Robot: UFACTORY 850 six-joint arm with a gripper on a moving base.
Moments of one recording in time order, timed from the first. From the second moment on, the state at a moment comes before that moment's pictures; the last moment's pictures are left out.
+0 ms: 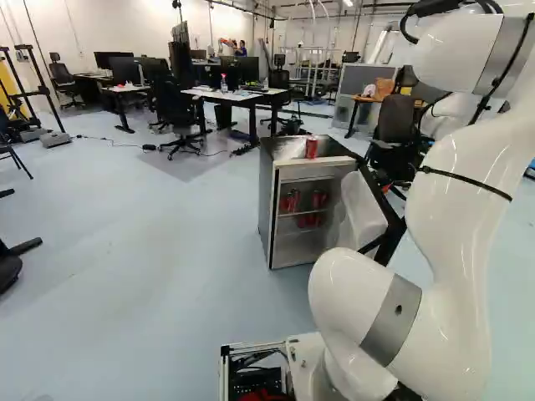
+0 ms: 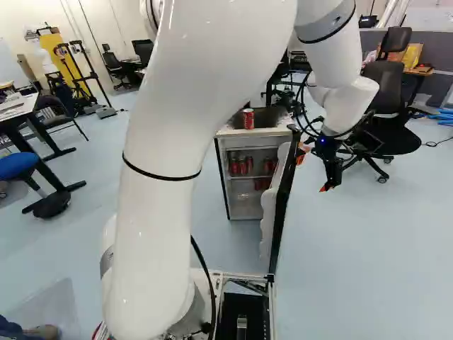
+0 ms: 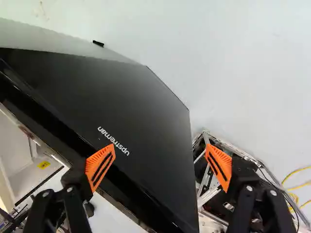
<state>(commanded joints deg) -50.4 -28.1 -72.3 16.2 -43.9 0.0</state>
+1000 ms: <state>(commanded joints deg) -45.3 -23.3 -65.3 16.2 -43.9 0.0</state>
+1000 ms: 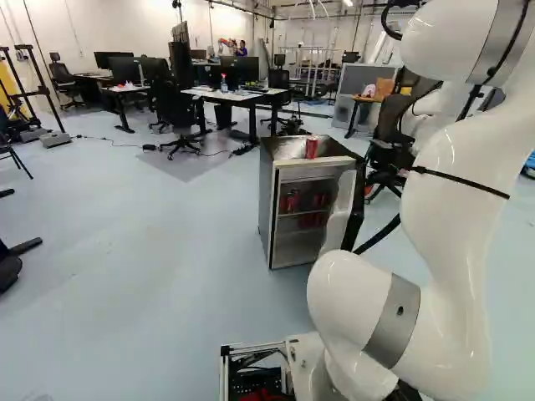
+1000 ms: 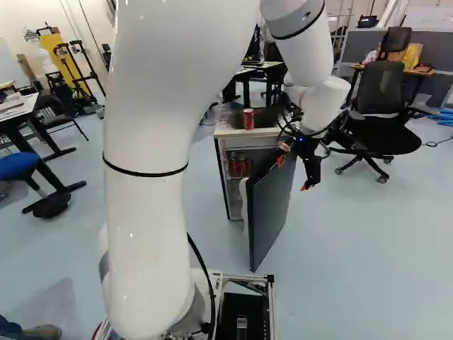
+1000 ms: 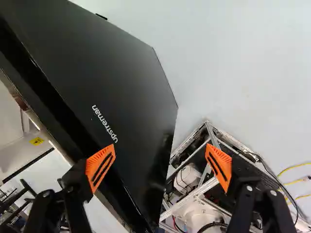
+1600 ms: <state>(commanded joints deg) -41.6 -20.6 -61.5 16.2 -43.9 0.0</state>
